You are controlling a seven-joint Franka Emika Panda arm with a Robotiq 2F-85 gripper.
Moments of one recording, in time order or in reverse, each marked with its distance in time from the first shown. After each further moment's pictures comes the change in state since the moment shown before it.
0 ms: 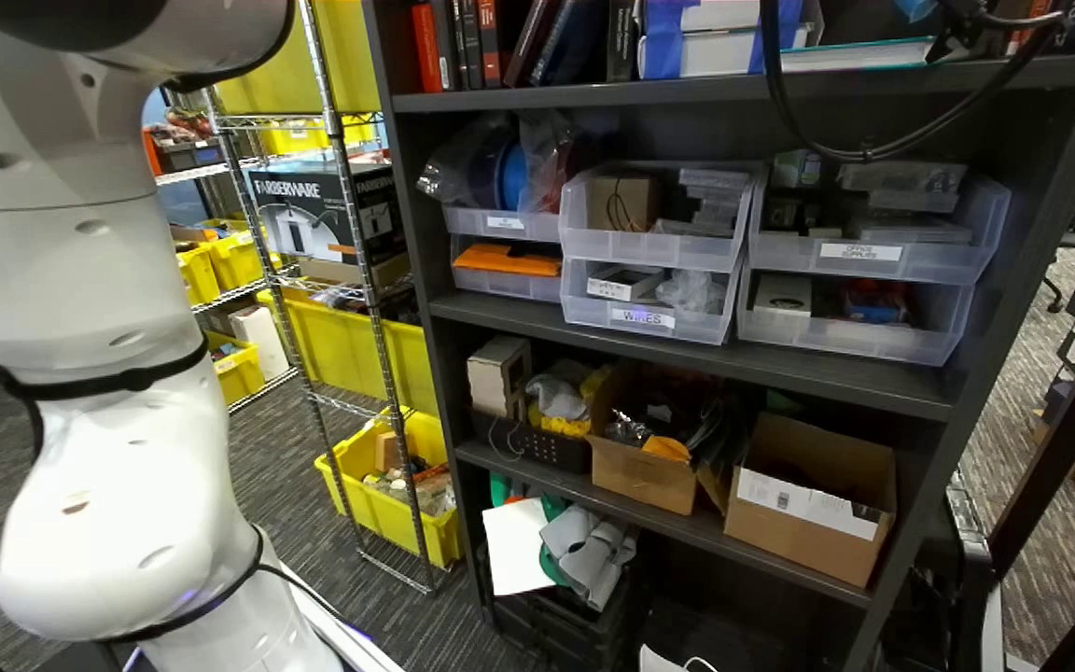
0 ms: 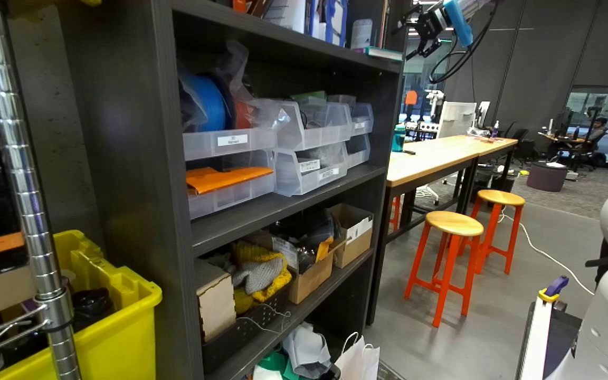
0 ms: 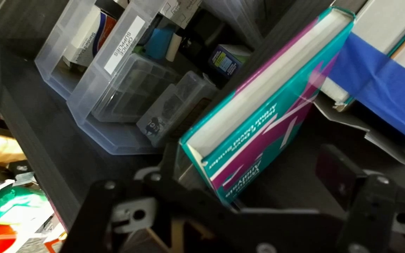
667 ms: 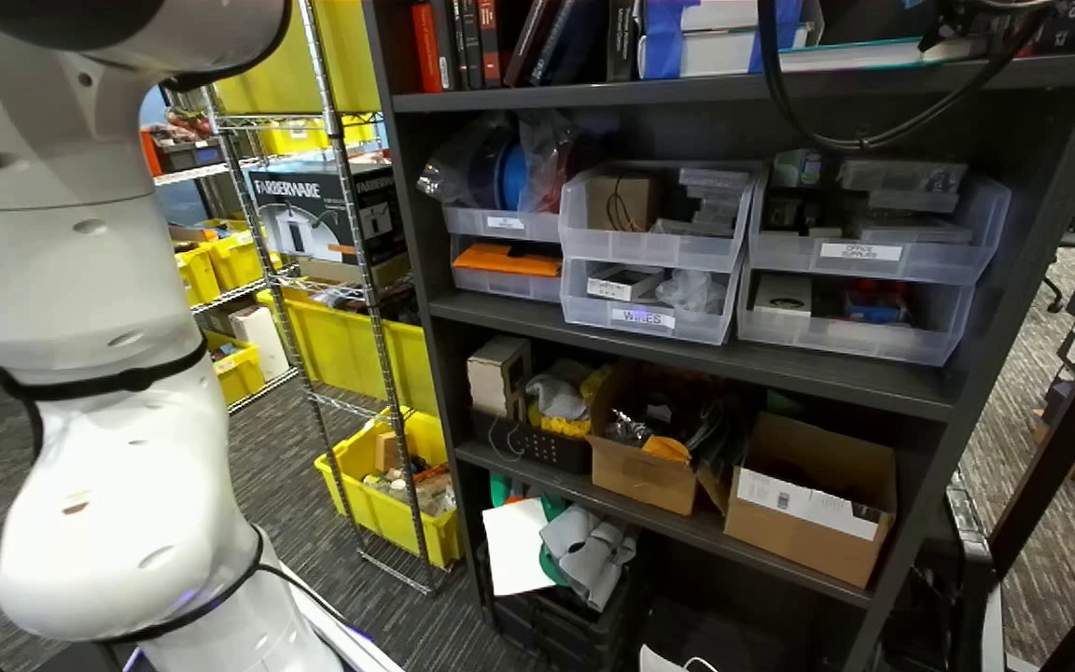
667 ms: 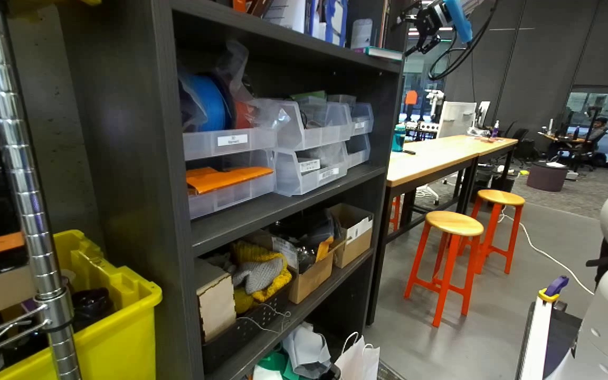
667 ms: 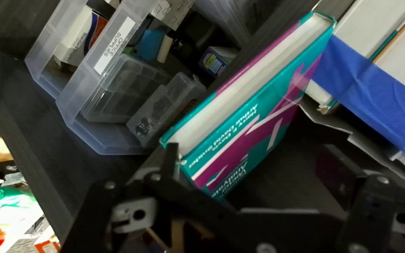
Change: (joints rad) arm 0.001 -0.006 0.005 0.015 0.000 -0.020 0.000
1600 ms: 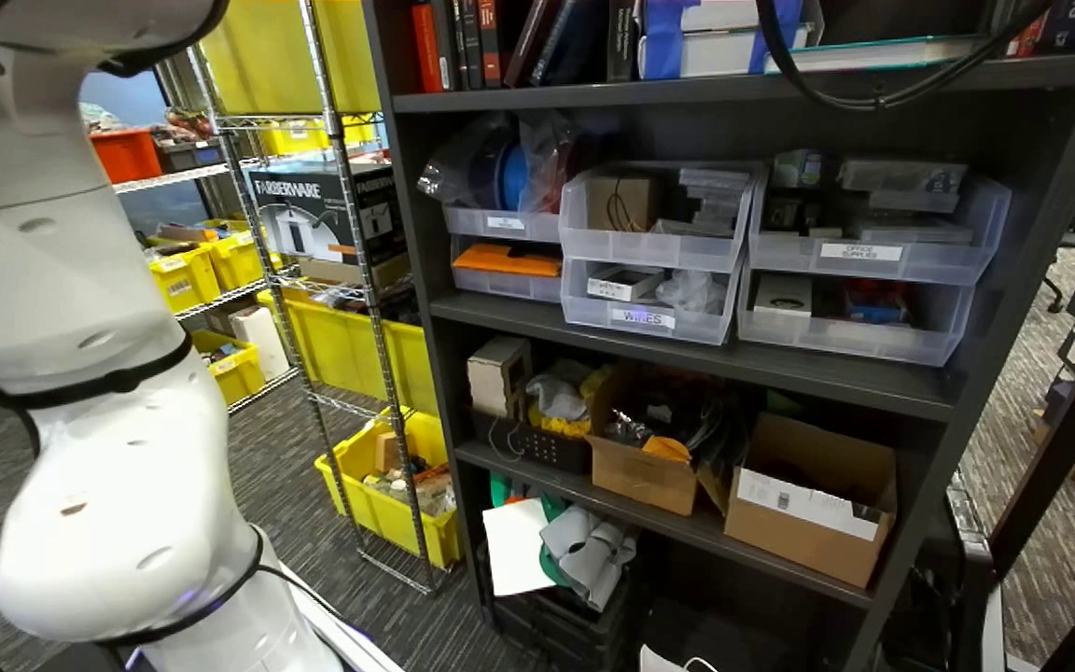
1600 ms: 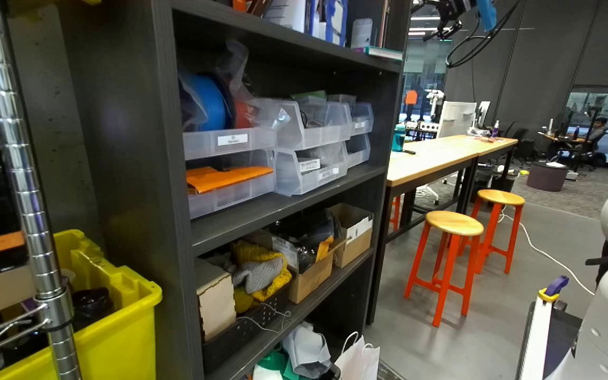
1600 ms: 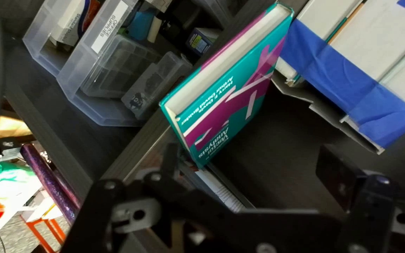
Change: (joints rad) arm -0.003 -0.106 -0.059 -0.070 0.049 -0.013 -0.050
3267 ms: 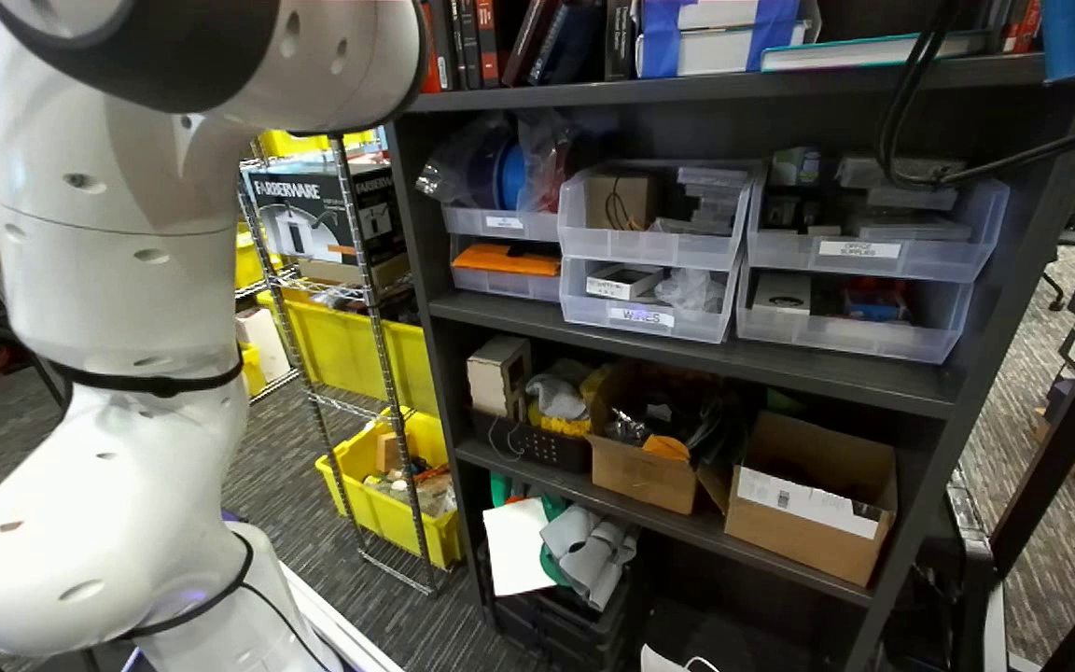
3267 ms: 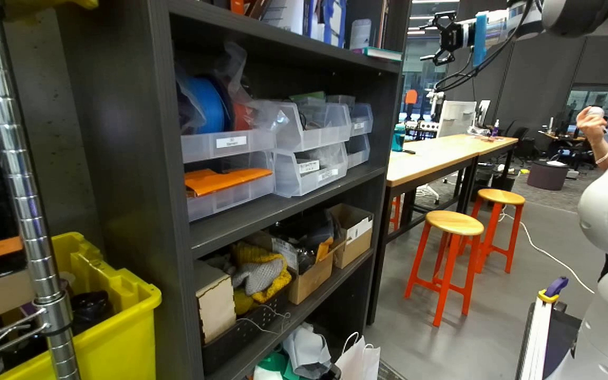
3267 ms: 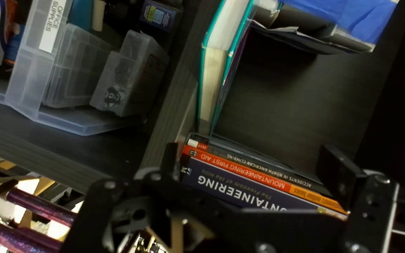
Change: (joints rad) arm -0.265 0.341 0.018 0.203 0.536 -0.296 0.003
